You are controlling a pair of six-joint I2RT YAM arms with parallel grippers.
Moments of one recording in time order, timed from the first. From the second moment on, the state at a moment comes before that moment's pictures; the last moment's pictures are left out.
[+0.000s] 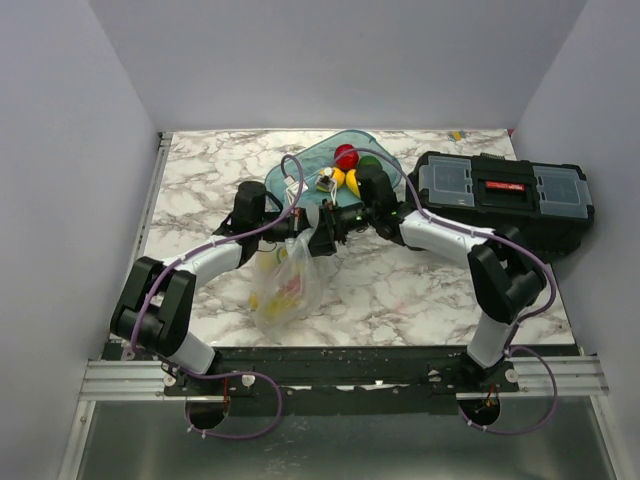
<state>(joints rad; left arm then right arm) -0.38 1.52 0.79 0.35 1.15 -0.62 0.64 1.80 1.20 0.16 -1.05 0.42</state>
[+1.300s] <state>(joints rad) -0.36 1.53 0.81 0.33 1.18 -0.61 0.52 1.59 1.10 -0.16 -1.02 0.10</state>
